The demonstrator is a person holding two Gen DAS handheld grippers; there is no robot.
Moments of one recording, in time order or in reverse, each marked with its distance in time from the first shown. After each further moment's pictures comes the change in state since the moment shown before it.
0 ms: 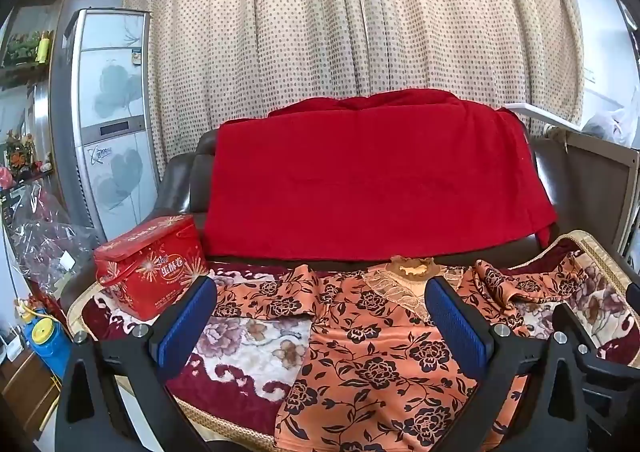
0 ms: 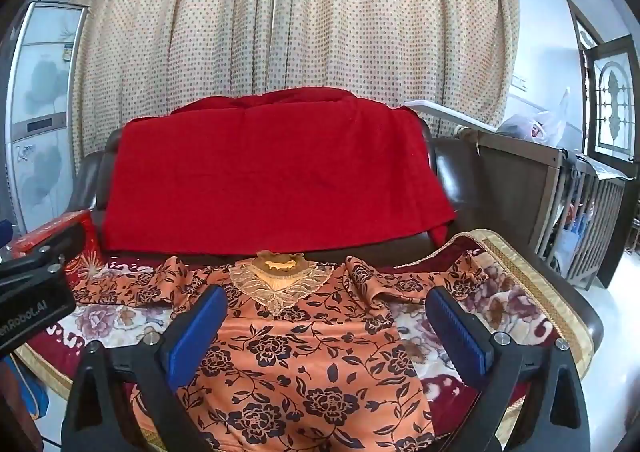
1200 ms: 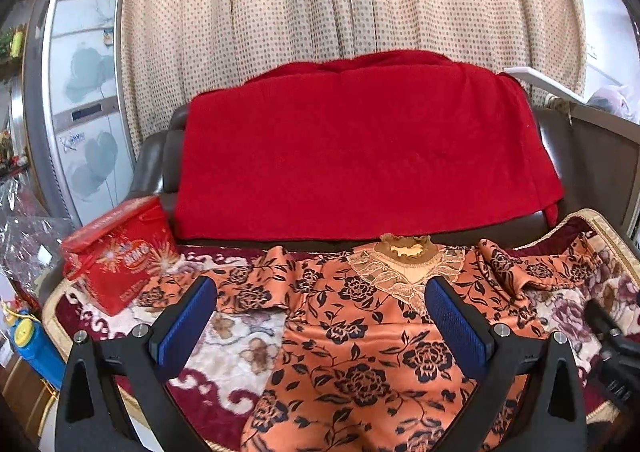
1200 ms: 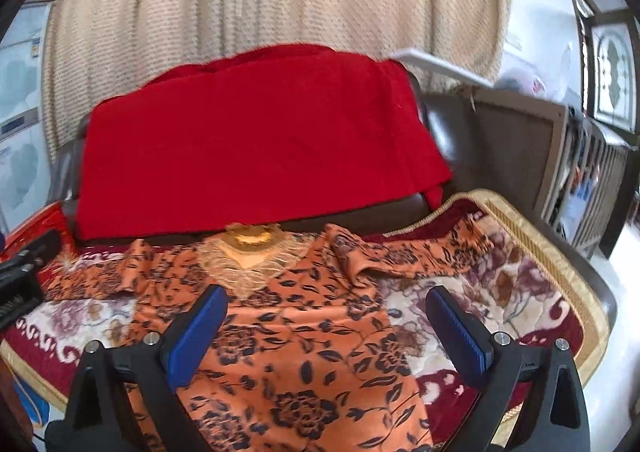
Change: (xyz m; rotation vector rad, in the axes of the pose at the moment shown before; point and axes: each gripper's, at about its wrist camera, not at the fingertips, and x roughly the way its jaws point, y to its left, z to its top) left arm 0.105 -0.037 -0.015 0.023 0.101 -0.037; right arm 0.089 -0.060 -0.012 0.068 0.098 -0.036
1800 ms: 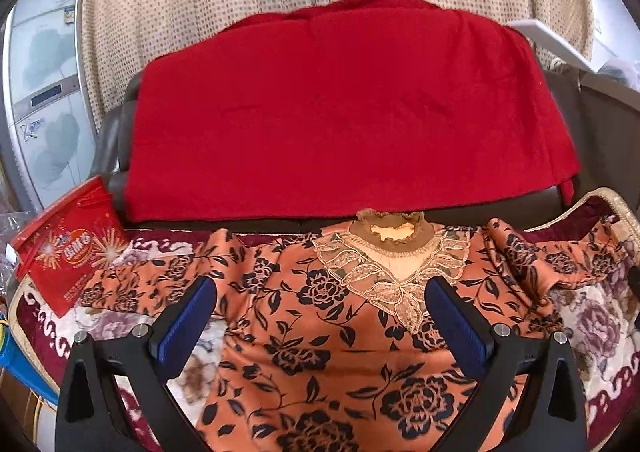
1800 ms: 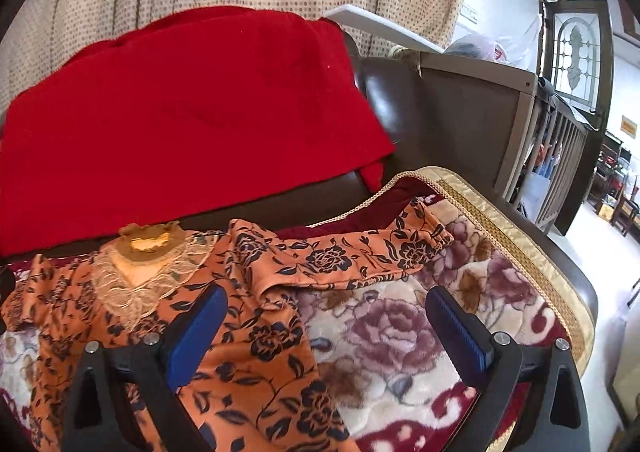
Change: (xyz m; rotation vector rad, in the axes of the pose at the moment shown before) left arm 0.133 -0.055 -0.006 0.032 0.118 -0.041; right arm 0.127 -0.058 0.015 0.033 0.123 -0.231
